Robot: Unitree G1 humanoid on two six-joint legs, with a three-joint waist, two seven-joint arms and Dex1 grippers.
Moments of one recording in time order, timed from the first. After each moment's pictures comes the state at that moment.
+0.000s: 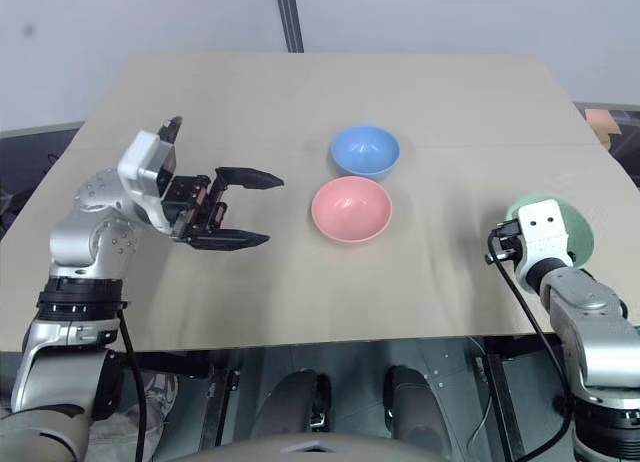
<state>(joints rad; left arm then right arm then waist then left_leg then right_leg) -0.57 0.68 0.07 0.11 -0.65 0.26 -1.57 -0.05 -0.56 -0.23 -0.52 0.20 0.93 0.29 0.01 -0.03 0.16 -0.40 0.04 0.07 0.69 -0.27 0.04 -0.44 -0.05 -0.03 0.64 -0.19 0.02</state>
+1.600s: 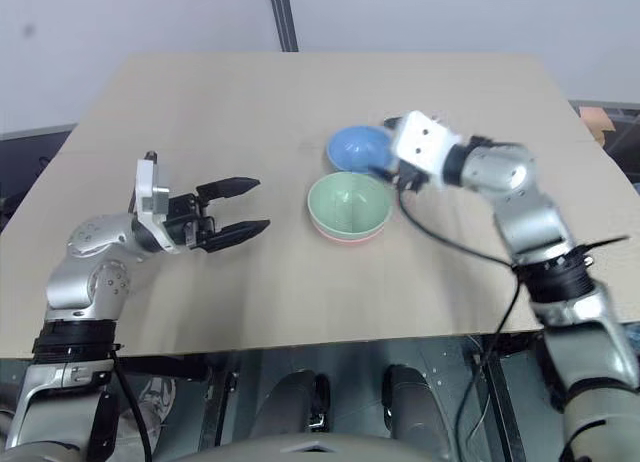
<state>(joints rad) -0.34 0.65 0.19 0.06 -0.59 0.21 -1.26 -0.84 -0.67 0.26 0.29 -0.07 -0.05 0.81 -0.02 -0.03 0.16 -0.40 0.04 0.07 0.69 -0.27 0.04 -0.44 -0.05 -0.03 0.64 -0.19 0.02</state>
